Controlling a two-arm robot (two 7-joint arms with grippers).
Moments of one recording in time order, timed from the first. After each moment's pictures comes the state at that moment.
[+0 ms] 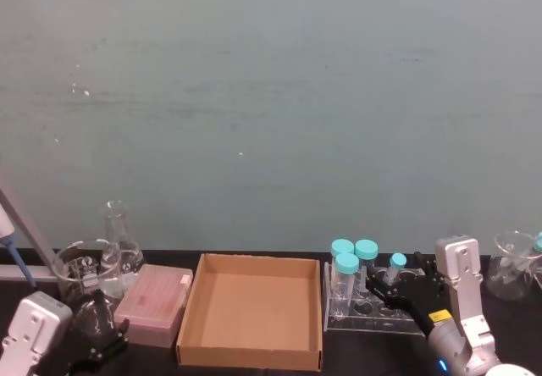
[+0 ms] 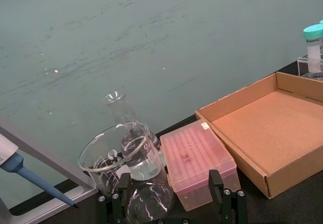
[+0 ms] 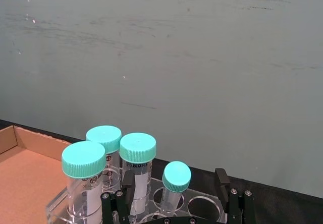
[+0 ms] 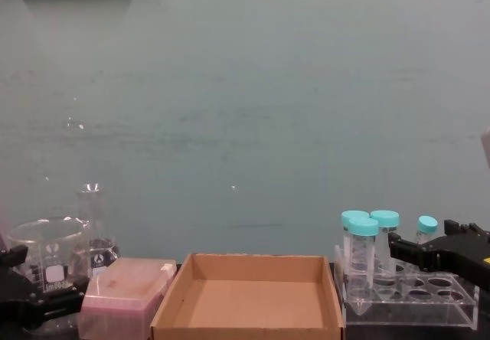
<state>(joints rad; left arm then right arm) -0.20 0.60 0.45 -1.41 -0.25 -0.12 0.03 0.52 0.16 -0.23 -0.86 0.11 -0.23 0.13</state>
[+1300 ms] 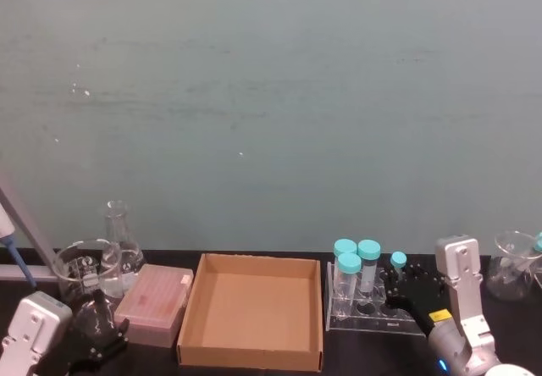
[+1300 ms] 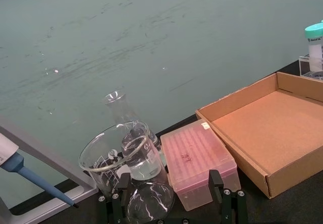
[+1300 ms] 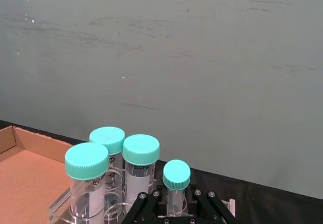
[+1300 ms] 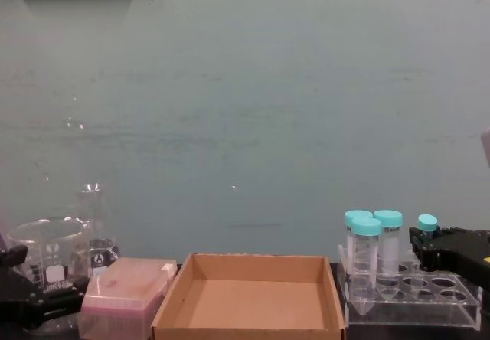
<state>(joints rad) -0.20 0.60 0.45 -1.41 -0.25 -0.12 0.03 0.52 0.16 -0.23 -0.86 0.10 -0.23 0.12</state>
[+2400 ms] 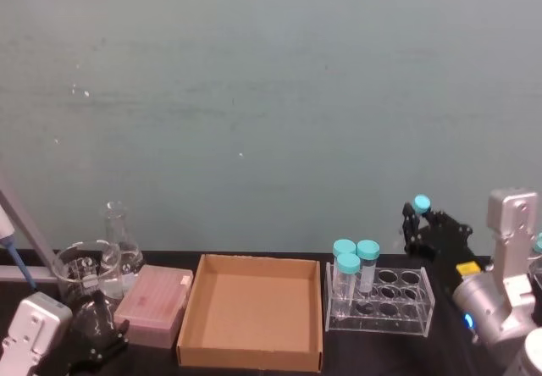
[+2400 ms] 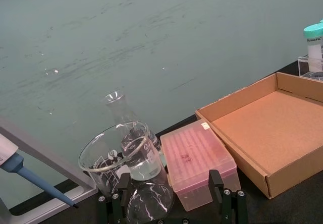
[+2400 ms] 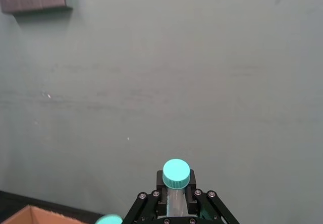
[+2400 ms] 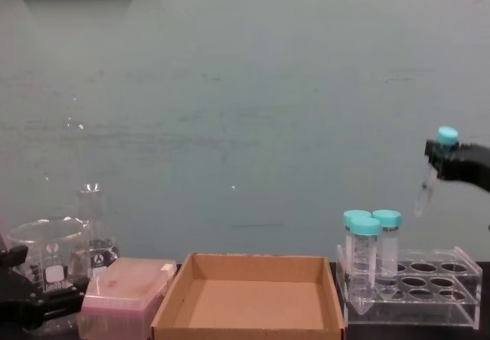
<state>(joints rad) -0.20 0.60 0.45 -1.41 -0.25 -0.12 0.03 0.46 0.15 -0.09 -1.11 0.17 -0.18 0.23</state>
